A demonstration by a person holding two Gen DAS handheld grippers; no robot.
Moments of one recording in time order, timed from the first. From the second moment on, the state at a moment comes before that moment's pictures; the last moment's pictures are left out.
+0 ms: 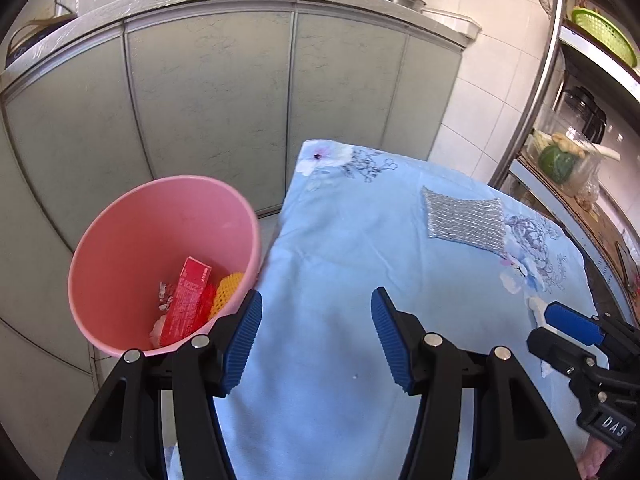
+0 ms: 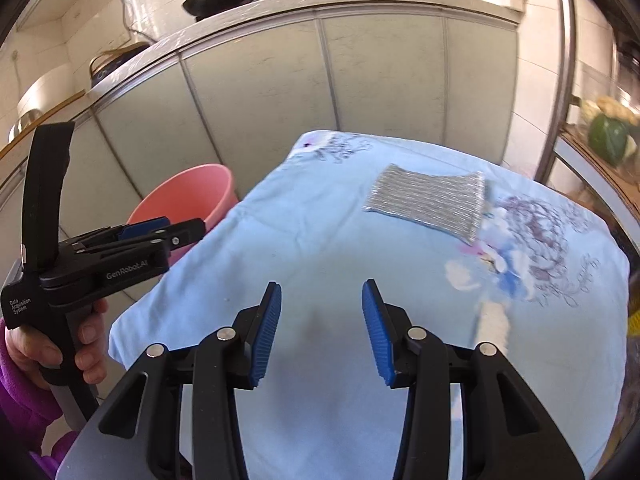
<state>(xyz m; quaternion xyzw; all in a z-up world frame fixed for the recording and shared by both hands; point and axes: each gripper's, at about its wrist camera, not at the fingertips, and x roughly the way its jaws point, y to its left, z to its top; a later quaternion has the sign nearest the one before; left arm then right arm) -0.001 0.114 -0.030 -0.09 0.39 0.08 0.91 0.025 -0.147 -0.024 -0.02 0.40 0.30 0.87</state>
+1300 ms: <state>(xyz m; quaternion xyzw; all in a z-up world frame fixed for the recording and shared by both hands) 0.107 0.021 -0.055 -0.04 0.42 -0.03 0.91 0.057 -0.228 -0.090 0.02 0.46 0.17 0.87</state>
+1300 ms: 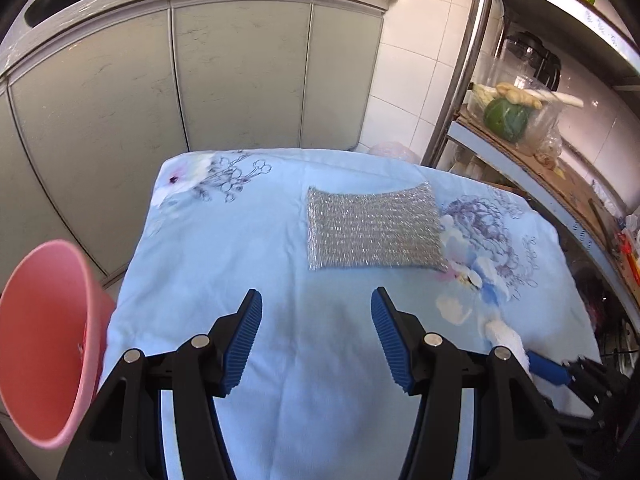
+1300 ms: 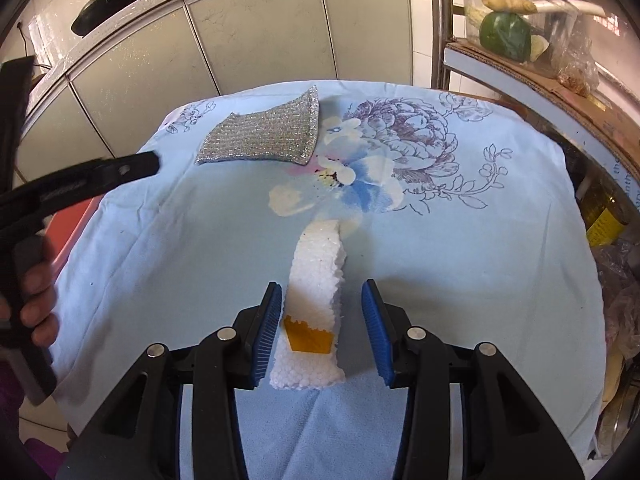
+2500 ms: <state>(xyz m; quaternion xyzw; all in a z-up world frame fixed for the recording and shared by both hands) 0.073 -0.003 -0.026 -0.03 0.35 -0.06 0.93 0.055 -0.239 -0.091 0.05 0.46 0.18 0.87</state>
